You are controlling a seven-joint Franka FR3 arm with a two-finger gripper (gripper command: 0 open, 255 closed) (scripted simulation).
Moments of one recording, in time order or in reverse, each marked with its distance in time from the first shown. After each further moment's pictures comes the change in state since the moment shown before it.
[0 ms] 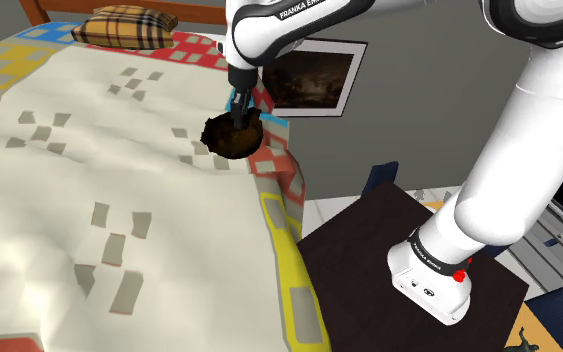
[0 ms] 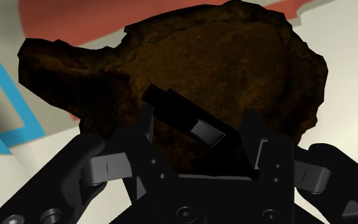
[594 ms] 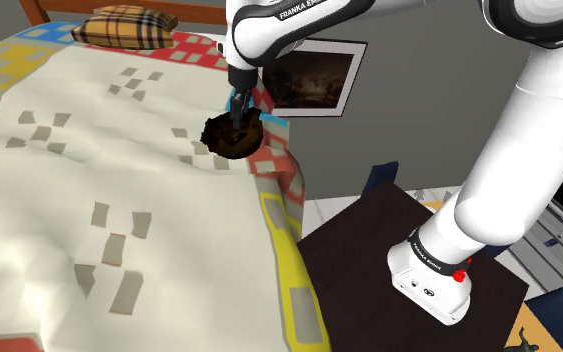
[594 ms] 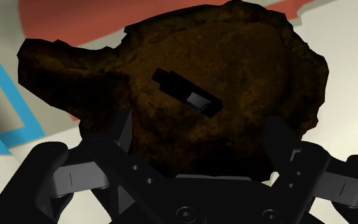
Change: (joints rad) arm 0.000 0.001 0.000 -0.001 0.000 0.002 0.000
